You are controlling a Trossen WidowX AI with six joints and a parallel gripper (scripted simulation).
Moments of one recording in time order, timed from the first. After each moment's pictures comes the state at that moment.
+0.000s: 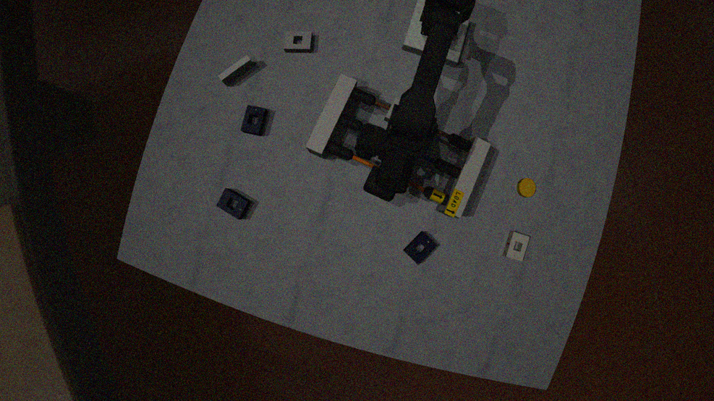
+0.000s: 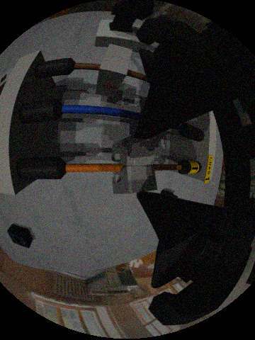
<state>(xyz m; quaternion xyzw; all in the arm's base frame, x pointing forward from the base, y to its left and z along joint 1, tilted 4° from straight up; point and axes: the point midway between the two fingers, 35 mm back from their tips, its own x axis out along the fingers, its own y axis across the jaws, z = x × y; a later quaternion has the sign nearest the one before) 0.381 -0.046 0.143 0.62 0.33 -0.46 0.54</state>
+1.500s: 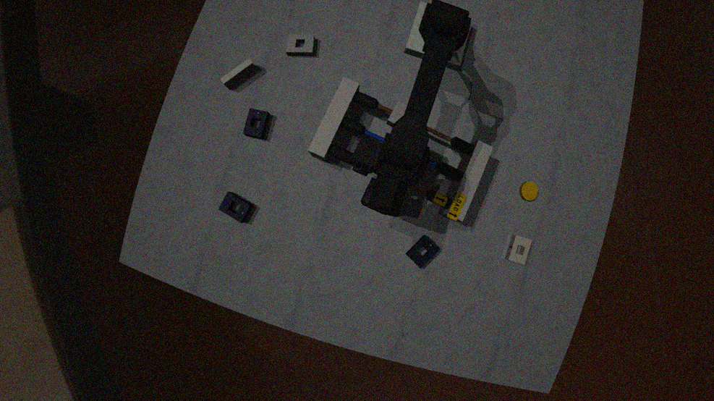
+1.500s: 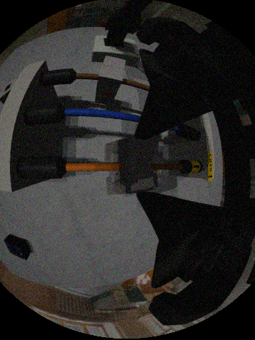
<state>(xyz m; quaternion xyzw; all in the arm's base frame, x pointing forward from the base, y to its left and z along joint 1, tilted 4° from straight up) 0.392 -0.049 0.145 0.58 0.38 -0.51 0.50</state>
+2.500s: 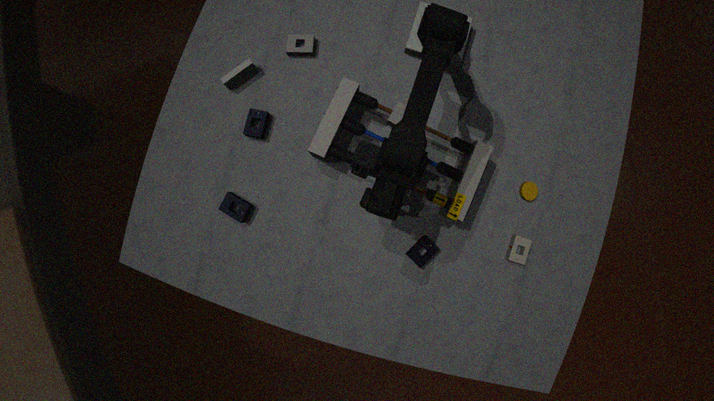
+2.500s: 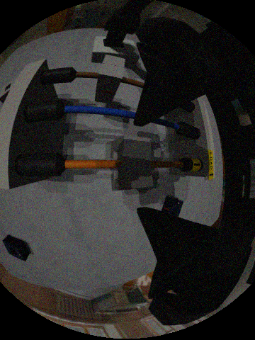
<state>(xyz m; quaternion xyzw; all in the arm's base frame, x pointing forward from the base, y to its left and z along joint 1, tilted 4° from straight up) 0.397 -0.050 0.142 0.58 0.39 -0.52 0.49</state>
